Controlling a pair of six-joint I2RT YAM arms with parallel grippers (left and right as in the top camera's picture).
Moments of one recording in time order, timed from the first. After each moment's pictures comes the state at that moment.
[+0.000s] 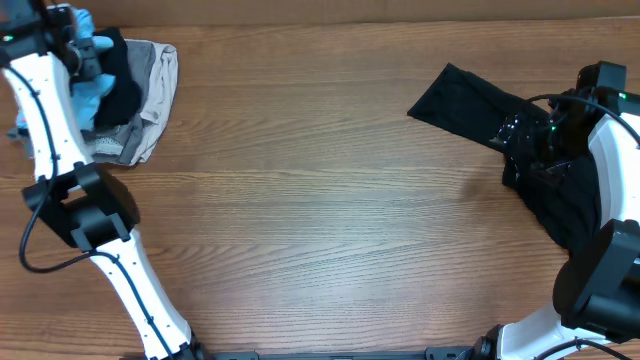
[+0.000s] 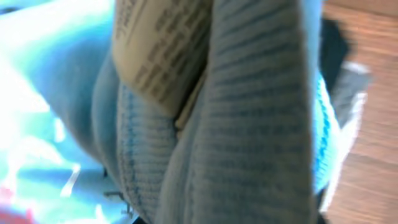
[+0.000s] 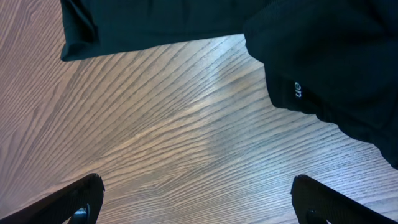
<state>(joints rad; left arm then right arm) 0.37 2.51 2.60 -1.09 0.01 0.10 -0.31 1.80 1.50 -1.11 -0.30 0.31</state>
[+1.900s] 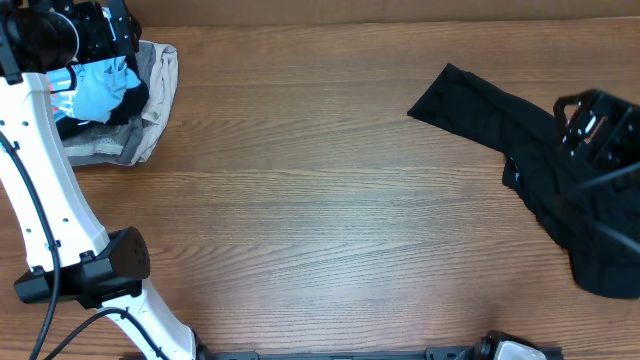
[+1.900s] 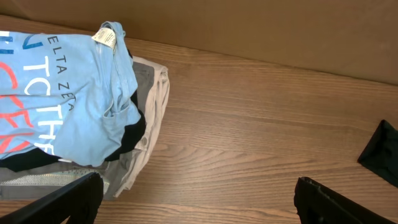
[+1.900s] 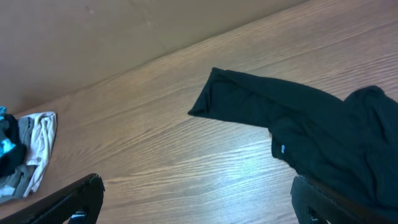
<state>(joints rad) 0.27 2.02 2.63 -1.47 0.28 -0.01 -0.31 1.29 2.01 -1.46 -0.32 0.13</state>
